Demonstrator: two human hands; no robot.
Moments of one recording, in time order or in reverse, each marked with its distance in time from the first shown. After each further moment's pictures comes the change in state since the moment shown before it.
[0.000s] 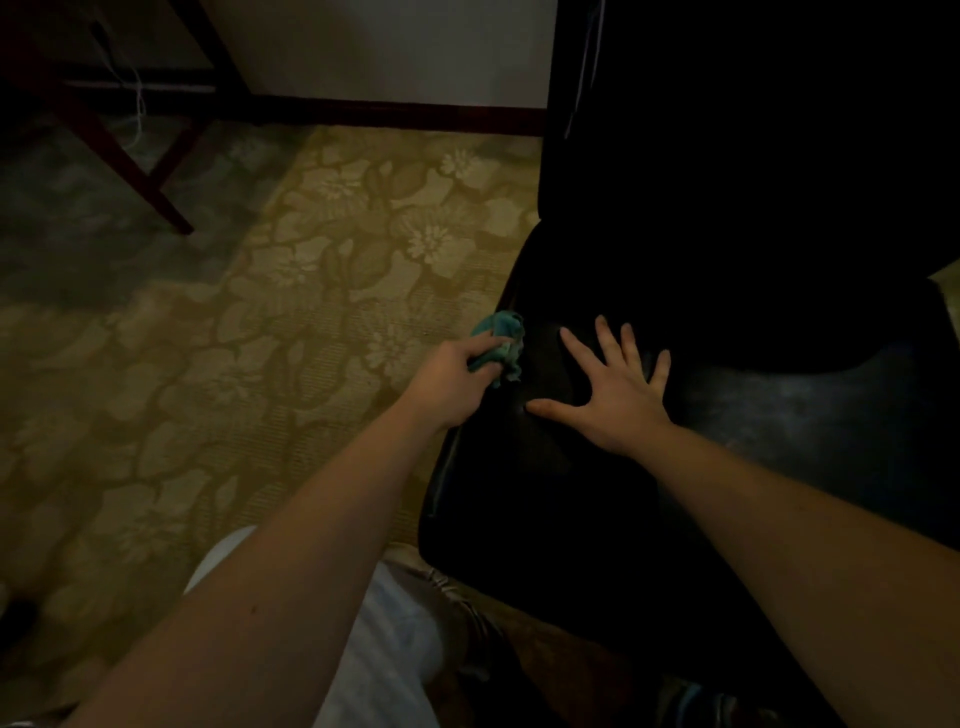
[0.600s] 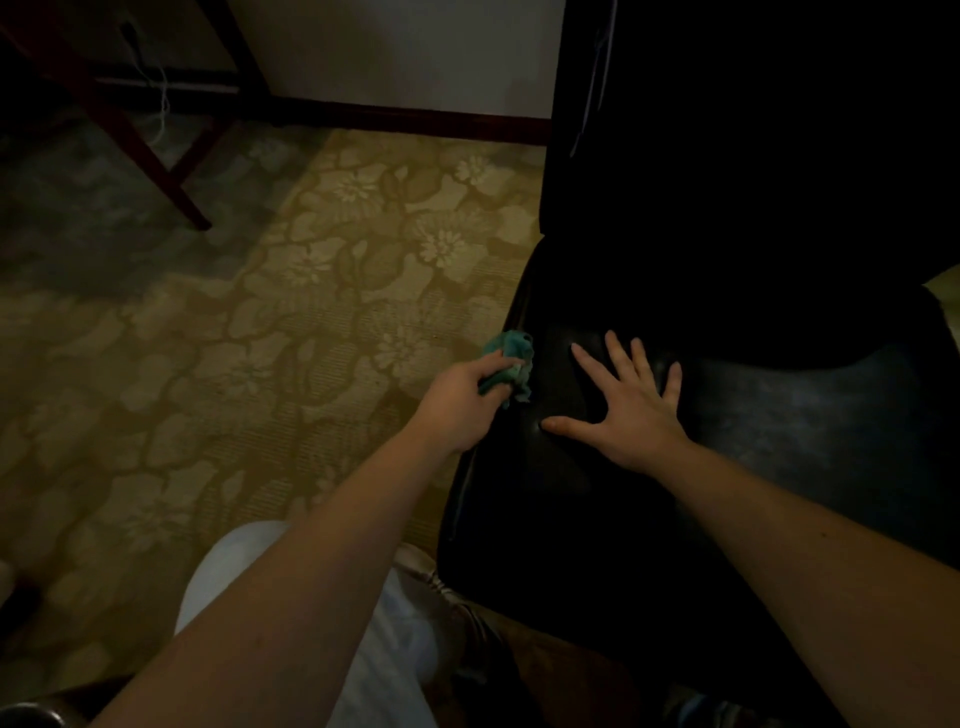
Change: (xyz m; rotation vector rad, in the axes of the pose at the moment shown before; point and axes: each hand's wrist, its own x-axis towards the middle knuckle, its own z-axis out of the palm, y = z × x) left_hand -0.020 -0.010 0.008 -0.004 0.024 0.016; right_hand -0.007 0.008 0.005 -0.015 0.006 -0.057
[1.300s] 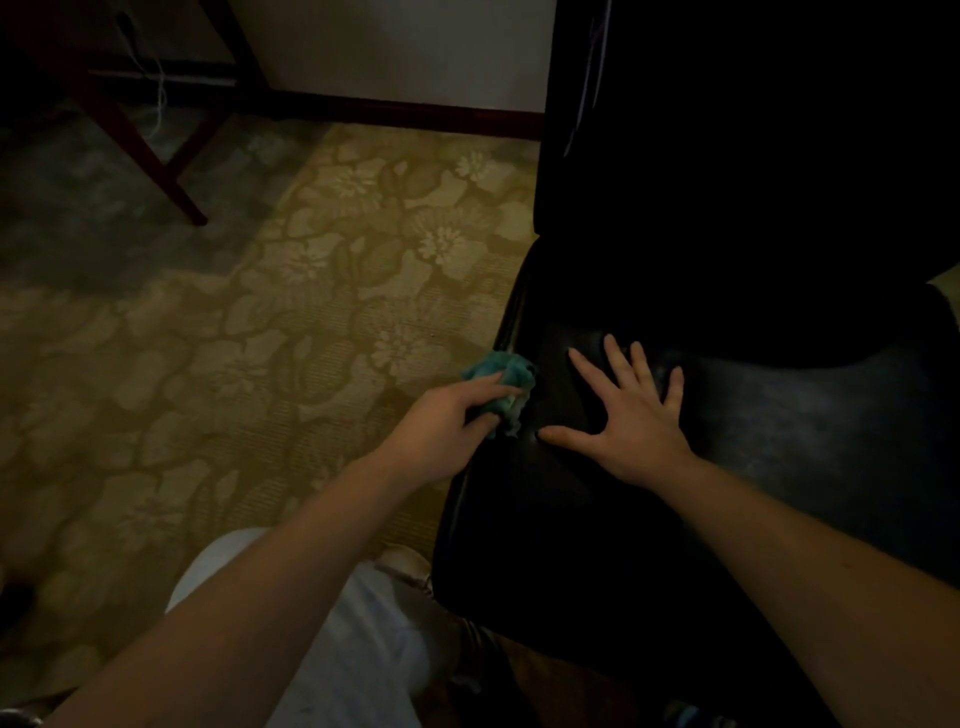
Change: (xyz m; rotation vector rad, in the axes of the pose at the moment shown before) left_hand -0.018 -0.013 -0.008 0.125 -0.147 0.136; right_hand -0.001 0.004 0.005 -0.001 0.028 -0.034
